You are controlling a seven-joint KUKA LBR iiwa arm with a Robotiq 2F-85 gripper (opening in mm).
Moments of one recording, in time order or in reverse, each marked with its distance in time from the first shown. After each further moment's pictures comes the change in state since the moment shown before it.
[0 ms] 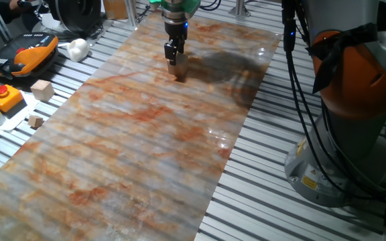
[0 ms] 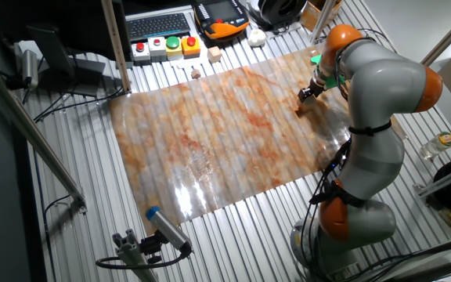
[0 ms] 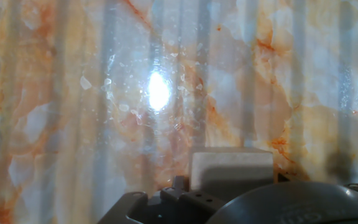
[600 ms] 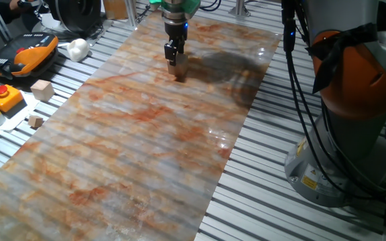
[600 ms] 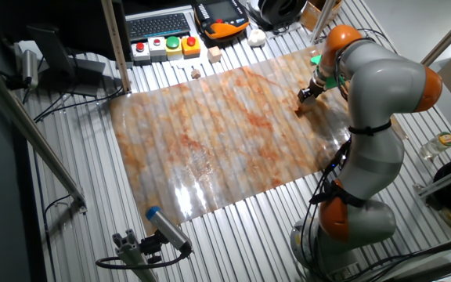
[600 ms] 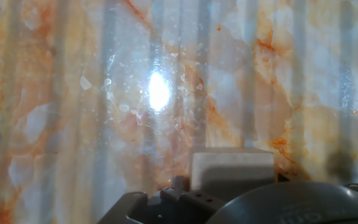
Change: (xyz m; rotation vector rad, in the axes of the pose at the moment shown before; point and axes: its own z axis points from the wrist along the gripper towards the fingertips) arm 0.000 0.001 0.003 -0.001 -0.002 0.002
